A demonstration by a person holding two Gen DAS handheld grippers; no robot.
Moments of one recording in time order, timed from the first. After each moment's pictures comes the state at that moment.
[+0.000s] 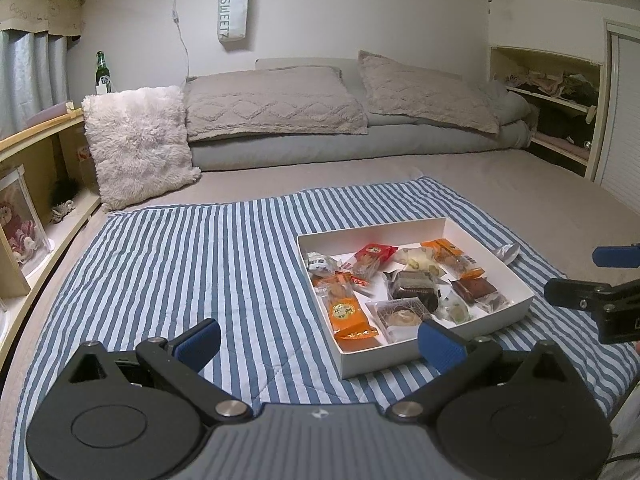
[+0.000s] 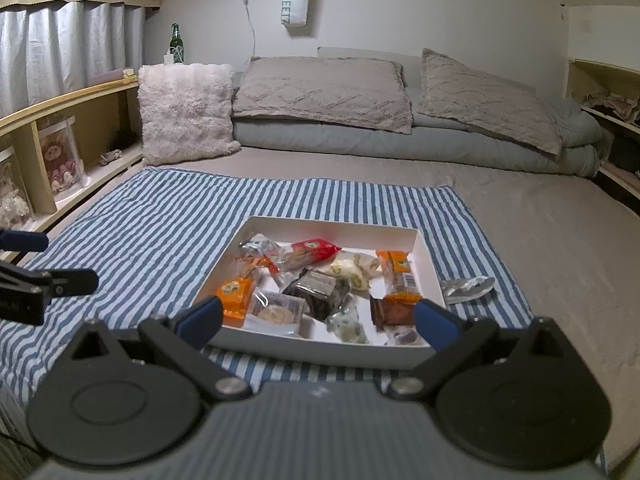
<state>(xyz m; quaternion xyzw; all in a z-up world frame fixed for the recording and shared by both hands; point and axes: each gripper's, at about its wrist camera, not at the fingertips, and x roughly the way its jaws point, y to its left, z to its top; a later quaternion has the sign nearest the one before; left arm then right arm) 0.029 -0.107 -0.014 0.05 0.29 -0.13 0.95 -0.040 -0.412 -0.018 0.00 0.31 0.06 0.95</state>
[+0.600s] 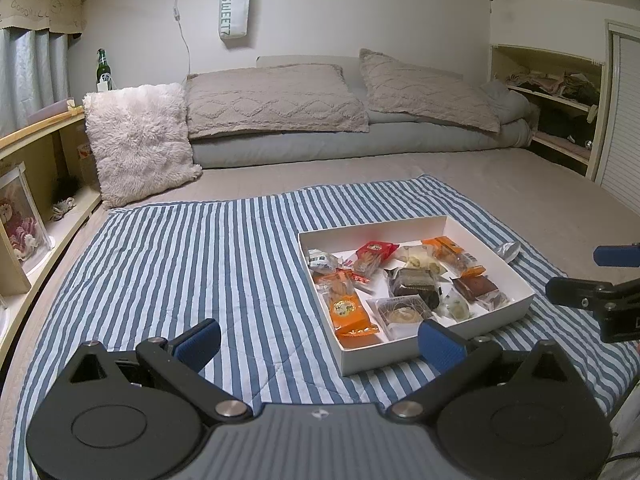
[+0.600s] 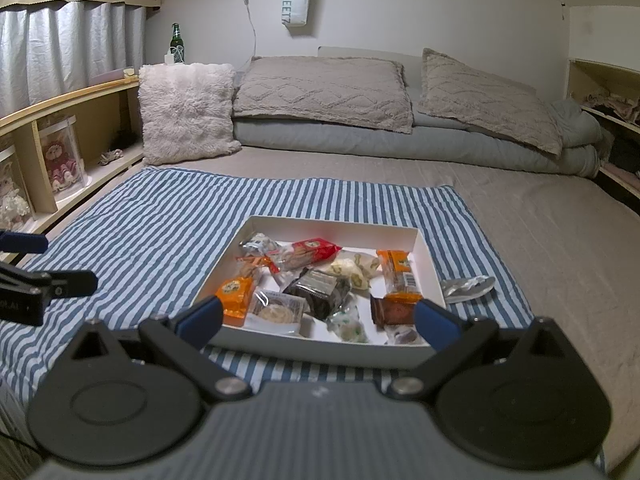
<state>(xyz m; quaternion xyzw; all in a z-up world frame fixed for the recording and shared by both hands) 0.029 -0.107 -0.014 0.05 0.29 -0.13 0.95 -0.040 -0.413 -0.019 0.00 0.31 0.06 0.95</state>
